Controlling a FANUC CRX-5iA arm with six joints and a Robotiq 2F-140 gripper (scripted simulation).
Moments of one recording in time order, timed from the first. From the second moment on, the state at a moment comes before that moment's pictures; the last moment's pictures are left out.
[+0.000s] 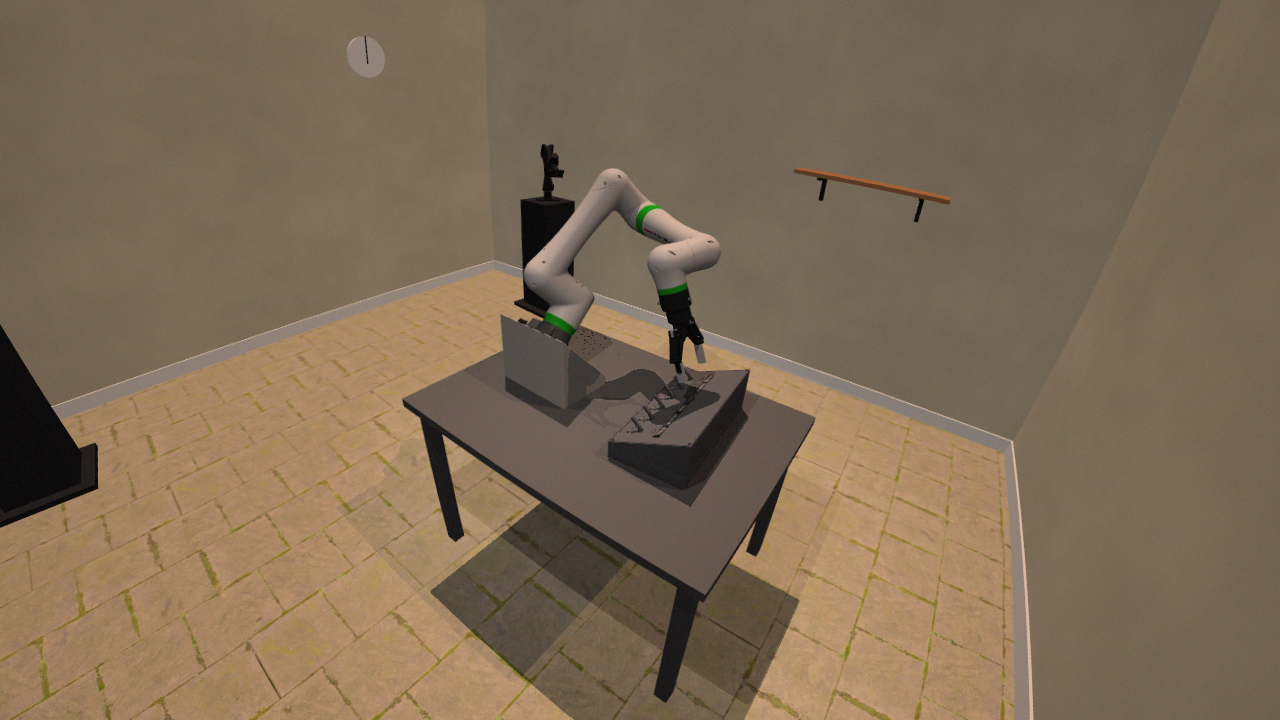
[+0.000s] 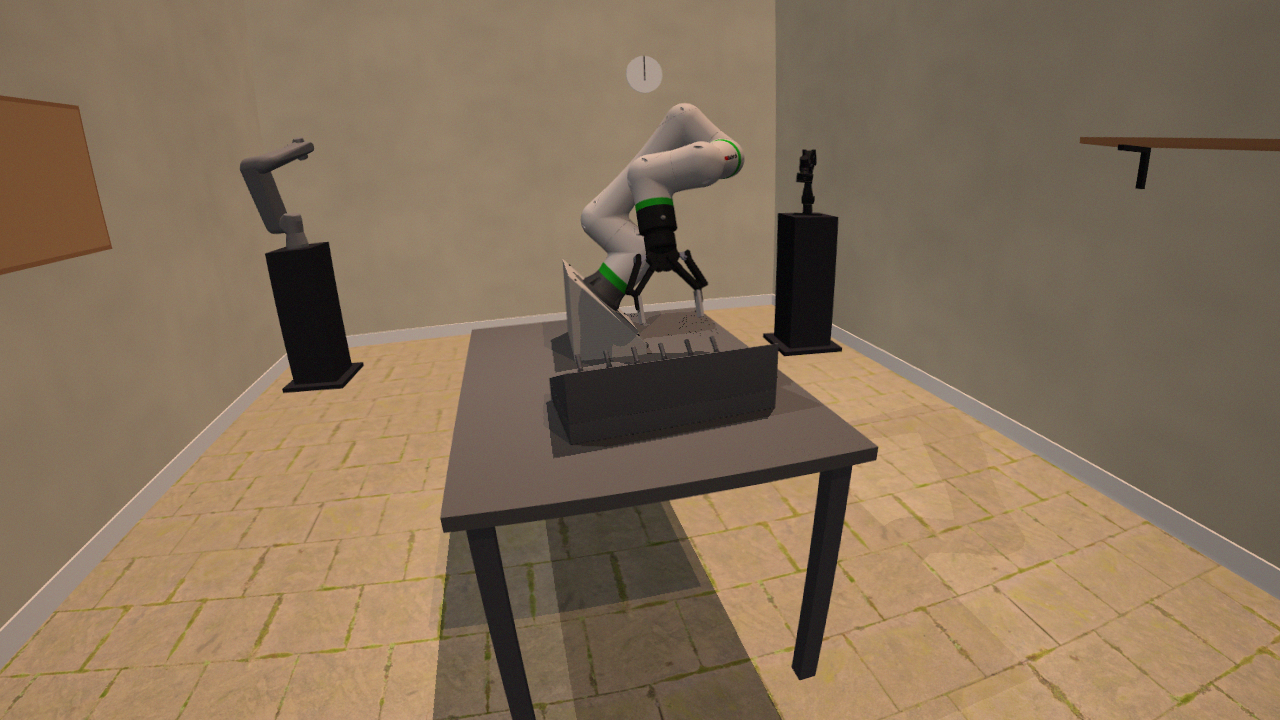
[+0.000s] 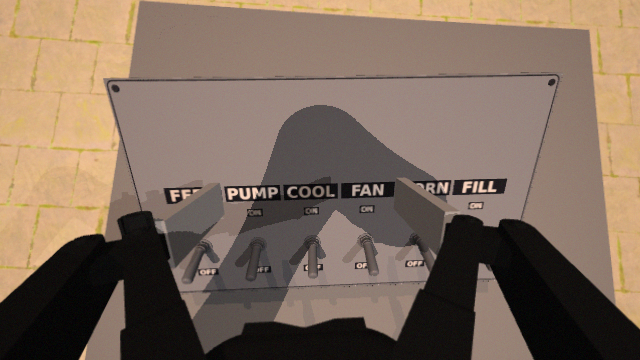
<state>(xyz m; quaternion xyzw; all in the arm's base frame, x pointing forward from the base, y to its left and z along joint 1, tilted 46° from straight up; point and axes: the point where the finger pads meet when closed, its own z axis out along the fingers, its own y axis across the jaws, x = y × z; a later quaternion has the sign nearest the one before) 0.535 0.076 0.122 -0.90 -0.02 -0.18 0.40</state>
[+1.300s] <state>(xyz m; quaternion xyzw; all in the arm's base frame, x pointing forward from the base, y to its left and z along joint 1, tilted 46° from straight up) 0.537 0.068 0.113 -0.90 -0.02 -0.18 0.40</state>
